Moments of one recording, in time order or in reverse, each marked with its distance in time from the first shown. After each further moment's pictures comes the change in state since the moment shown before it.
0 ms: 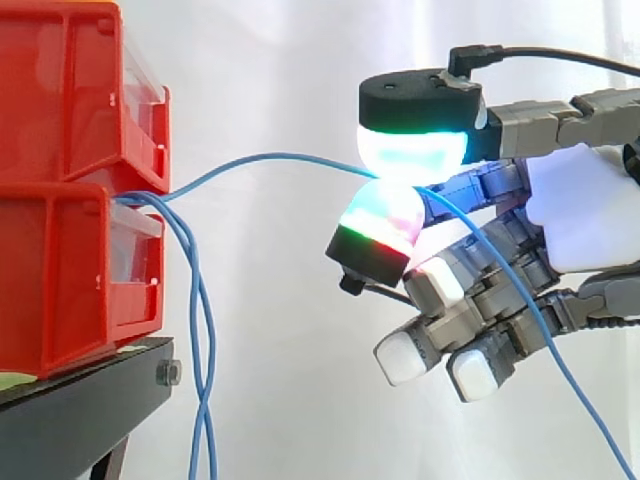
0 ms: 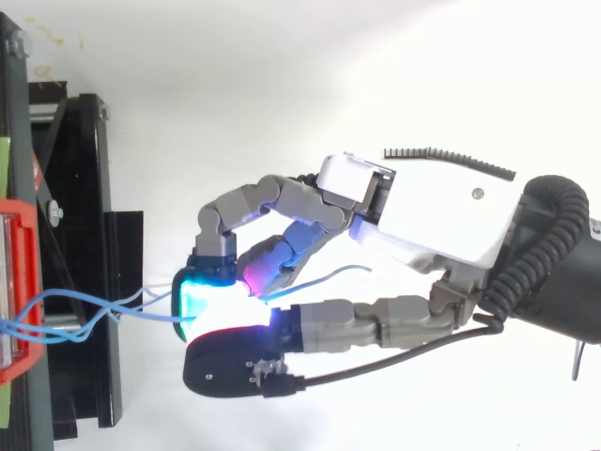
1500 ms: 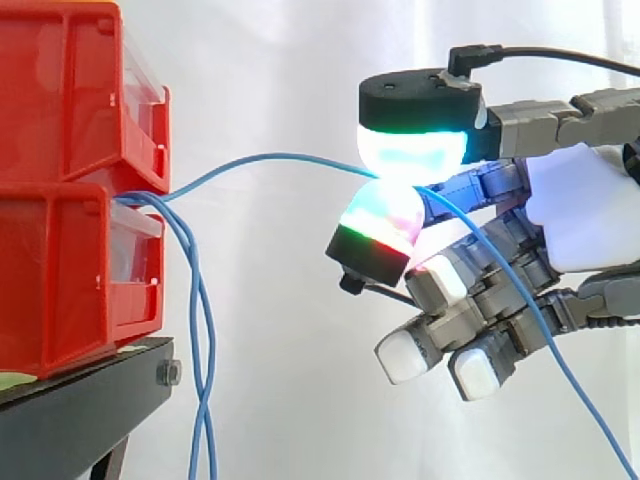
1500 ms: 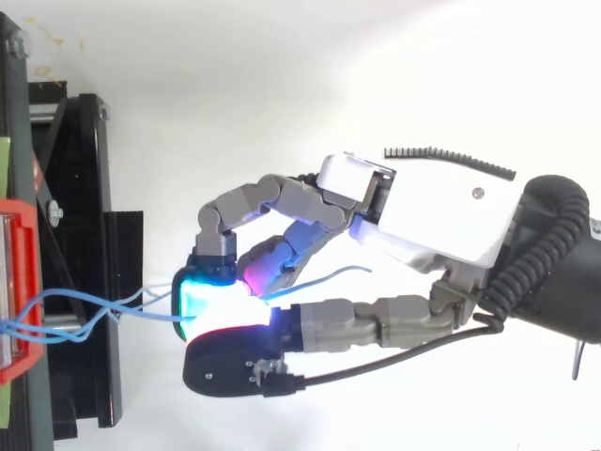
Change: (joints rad) arm 0.000 0.000 0.000 0.000 0.001 0.000
